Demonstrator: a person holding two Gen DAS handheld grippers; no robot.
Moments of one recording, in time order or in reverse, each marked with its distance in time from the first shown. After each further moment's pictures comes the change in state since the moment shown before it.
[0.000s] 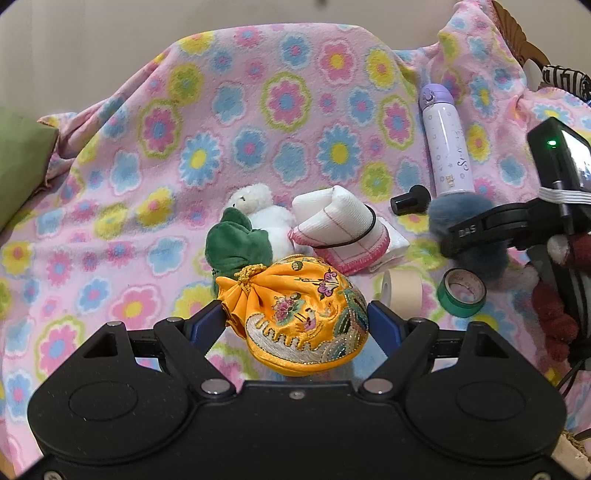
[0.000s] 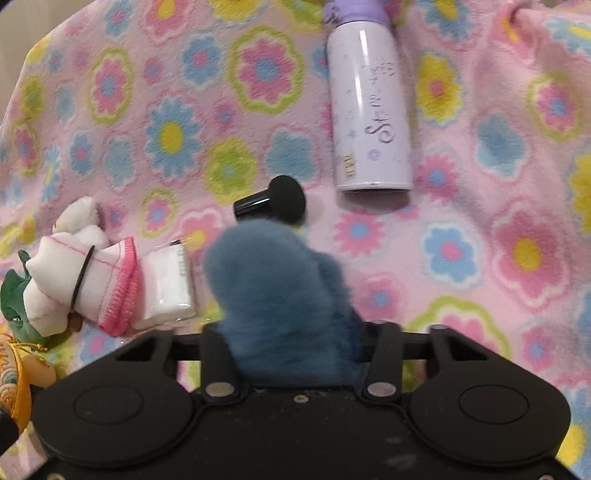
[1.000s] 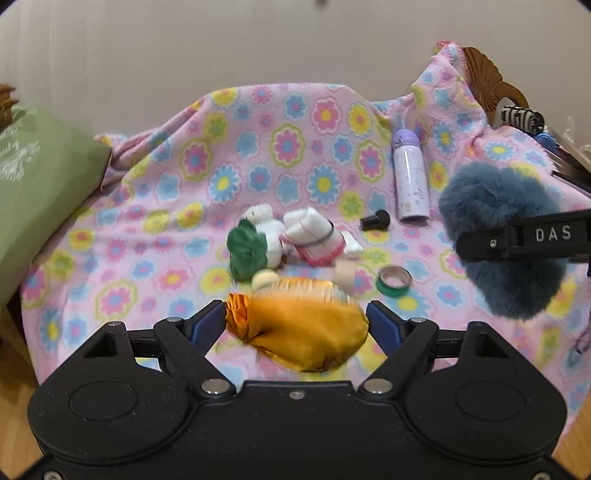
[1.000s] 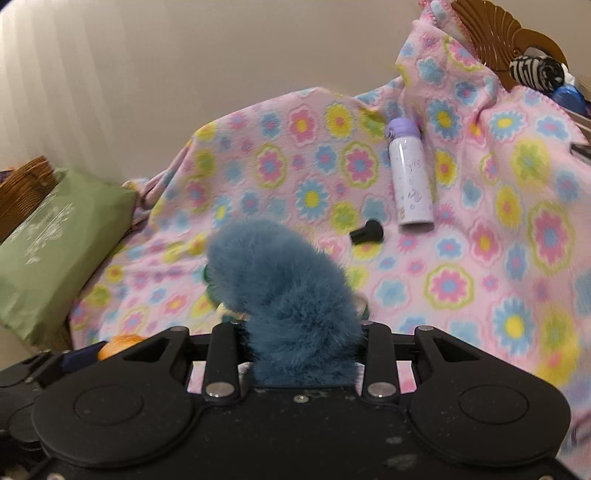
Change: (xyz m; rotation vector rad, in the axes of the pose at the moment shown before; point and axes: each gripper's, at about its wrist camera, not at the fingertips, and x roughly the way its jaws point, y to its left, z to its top) left arm -0.137 -0.034 -0.033 -0.066 -0.072 0.034; right arm -0.245 -0.013 -0.098 -0.016 -0.195 0.290
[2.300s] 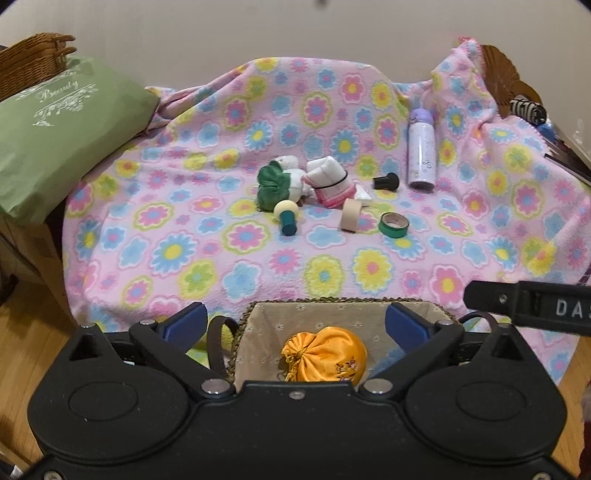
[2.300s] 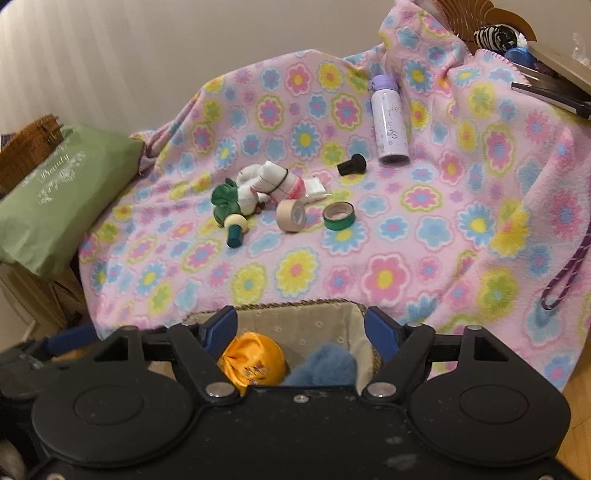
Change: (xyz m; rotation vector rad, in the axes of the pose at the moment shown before) left arm -0.063 -0.005 -0.062 -0.104 0.065 0.074; right arm -0.076 0.015 -0.086 -0.002 0.087 -0.072
